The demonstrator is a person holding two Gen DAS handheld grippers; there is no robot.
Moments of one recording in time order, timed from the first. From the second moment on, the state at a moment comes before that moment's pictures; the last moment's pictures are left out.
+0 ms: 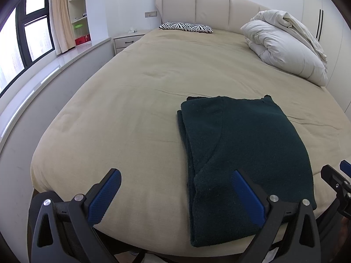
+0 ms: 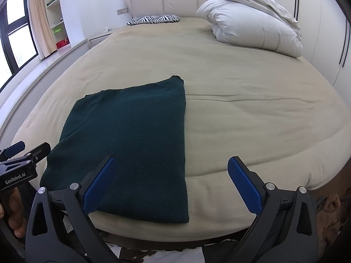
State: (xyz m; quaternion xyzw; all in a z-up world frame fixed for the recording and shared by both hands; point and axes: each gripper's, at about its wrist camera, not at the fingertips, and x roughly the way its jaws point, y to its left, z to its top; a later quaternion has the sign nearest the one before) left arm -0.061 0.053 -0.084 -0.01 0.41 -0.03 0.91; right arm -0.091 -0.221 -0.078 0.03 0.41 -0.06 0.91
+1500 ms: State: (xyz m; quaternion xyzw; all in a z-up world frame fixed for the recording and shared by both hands) left arm -0.061 0.052 -0.082 -0.01 0.41 -0.03 0.91; right arm -0.091 -0.220 -0.083 0.04 0.41 -0.06 0.91
